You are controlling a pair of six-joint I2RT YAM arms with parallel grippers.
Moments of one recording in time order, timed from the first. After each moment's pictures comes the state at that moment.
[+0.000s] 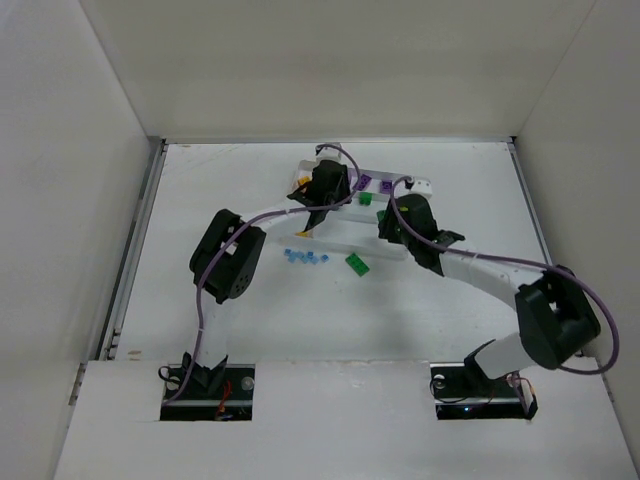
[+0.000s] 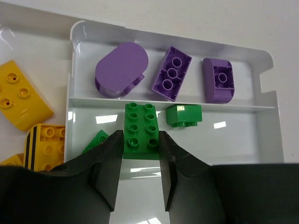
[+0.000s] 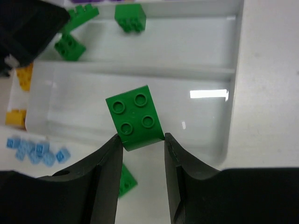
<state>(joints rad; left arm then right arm) -0.63 2.07 1.44 0.12 -0.24 -0.47 0.56 1.40 0.80 0.00 0.32 0.55</state>
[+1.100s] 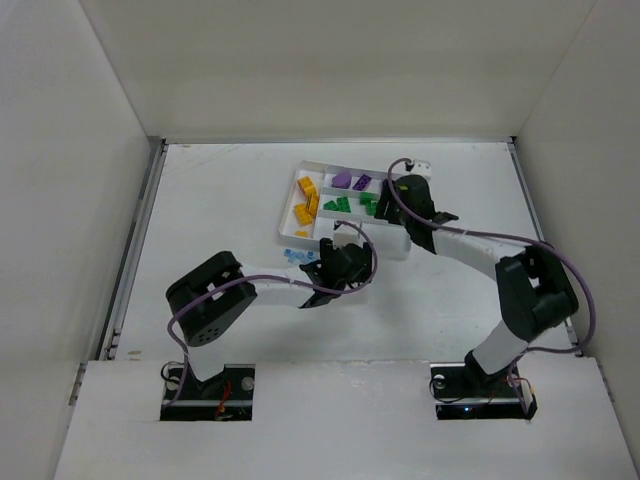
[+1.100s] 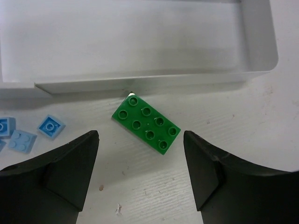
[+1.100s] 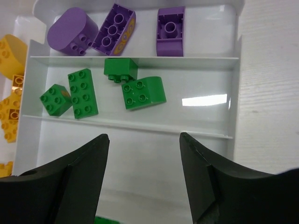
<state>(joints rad) -1.01 1.75 0.88 0.23 -0.49 -0.60 0.45 1.67 1.02 0.06 0.29 0.48</state>
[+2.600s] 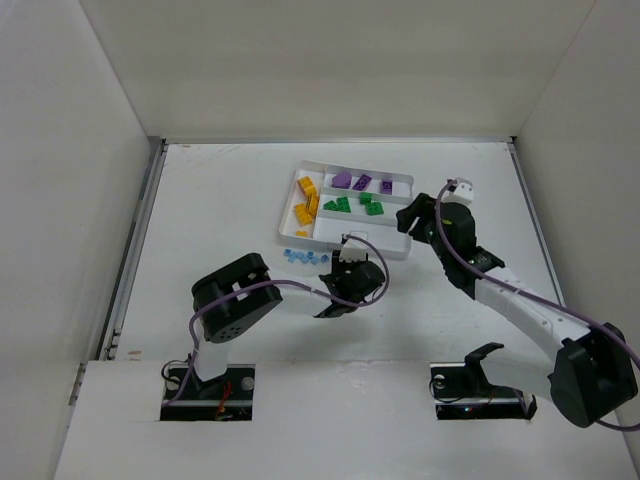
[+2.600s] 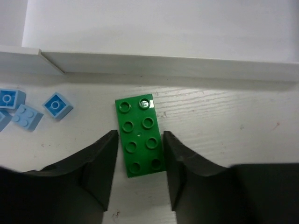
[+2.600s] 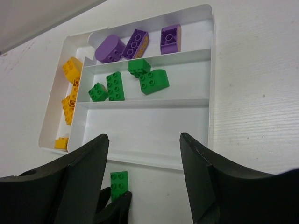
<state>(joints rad) -1.12 1.90 0.94 0.16 -0.78 -0.68 0.43 1.14 0.68 0.10 0.27 0.59</state>
